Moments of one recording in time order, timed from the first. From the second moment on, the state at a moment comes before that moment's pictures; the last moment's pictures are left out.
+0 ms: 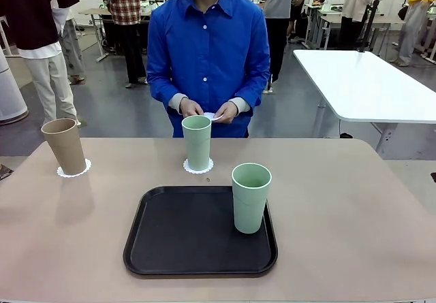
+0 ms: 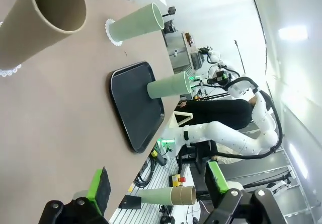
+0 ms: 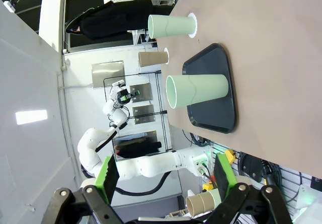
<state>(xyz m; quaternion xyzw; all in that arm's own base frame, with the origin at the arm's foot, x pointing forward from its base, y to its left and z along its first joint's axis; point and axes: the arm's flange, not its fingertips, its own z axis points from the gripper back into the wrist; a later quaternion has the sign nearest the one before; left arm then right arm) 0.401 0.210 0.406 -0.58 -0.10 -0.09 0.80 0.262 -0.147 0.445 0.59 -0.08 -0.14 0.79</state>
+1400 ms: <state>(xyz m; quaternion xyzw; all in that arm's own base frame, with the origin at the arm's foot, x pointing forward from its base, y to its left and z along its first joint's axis) 0.394 0.185 0.403 -0.60 -0.12 -0.08 0.79 0.262 -0.147 0.445 0.59 -0.08 -0.14 0.79</state>
